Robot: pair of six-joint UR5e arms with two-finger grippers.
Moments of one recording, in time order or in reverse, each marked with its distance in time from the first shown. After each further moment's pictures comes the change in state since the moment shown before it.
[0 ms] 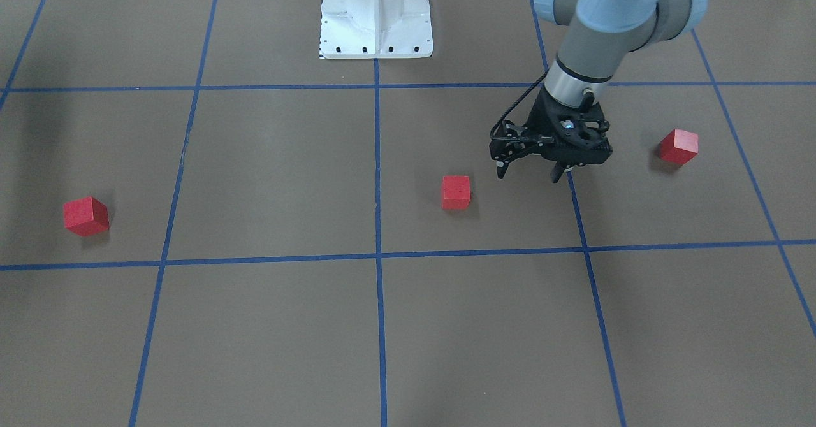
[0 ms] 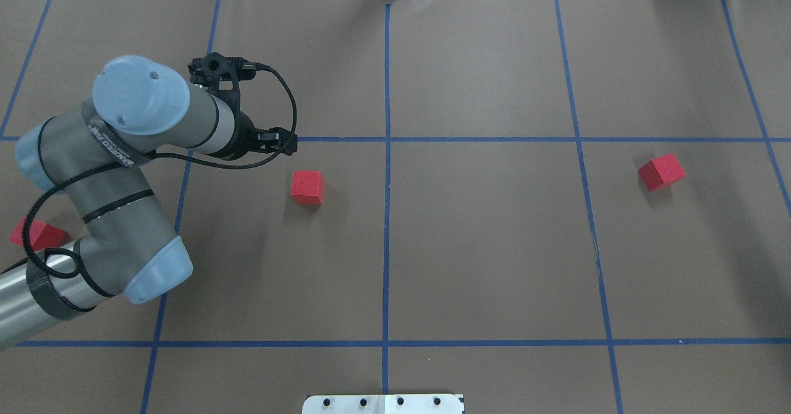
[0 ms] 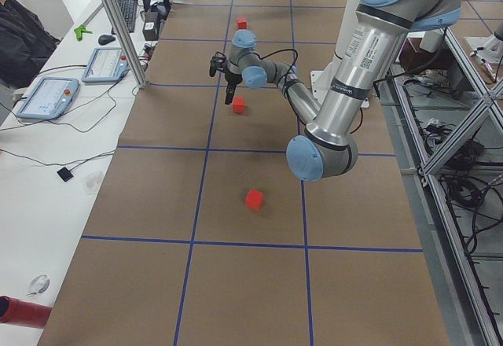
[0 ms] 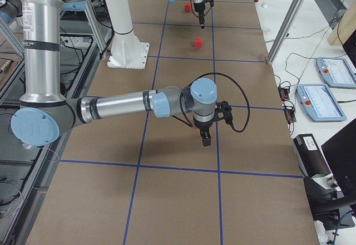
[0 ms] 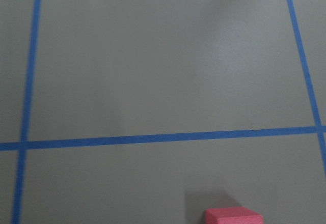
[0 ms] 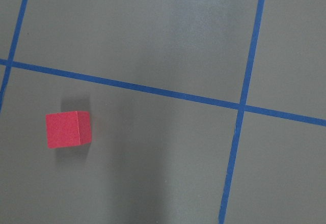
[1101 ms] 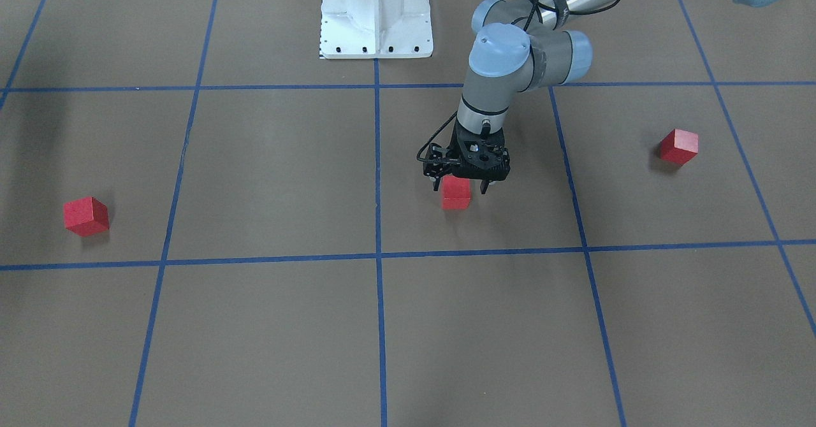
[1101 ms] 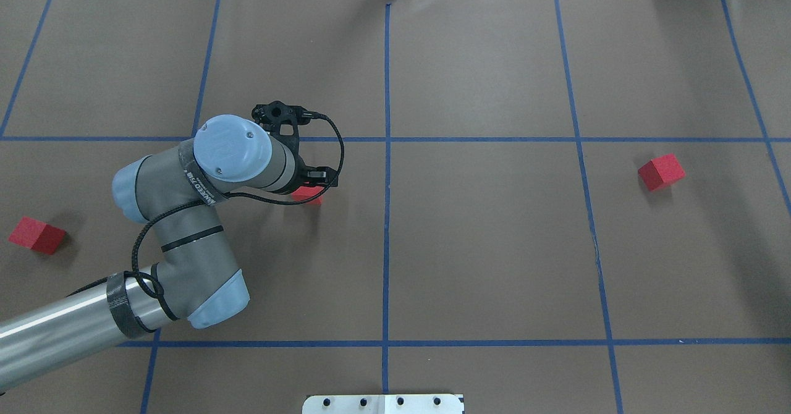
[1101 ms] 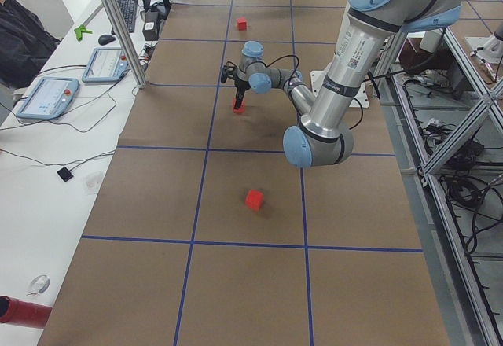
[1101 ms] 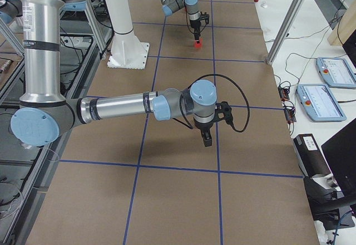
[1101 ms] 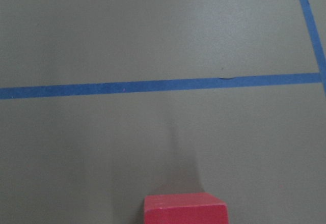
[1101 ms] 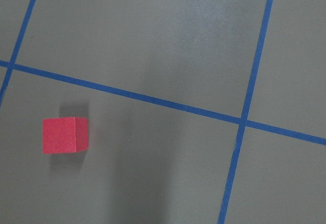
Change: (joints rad) left arm 0.102 -0.093 0.174 -0.029 0.078 -0.015; right arm -0.006 -0.001 -0.011 0.031 0.003 0.003
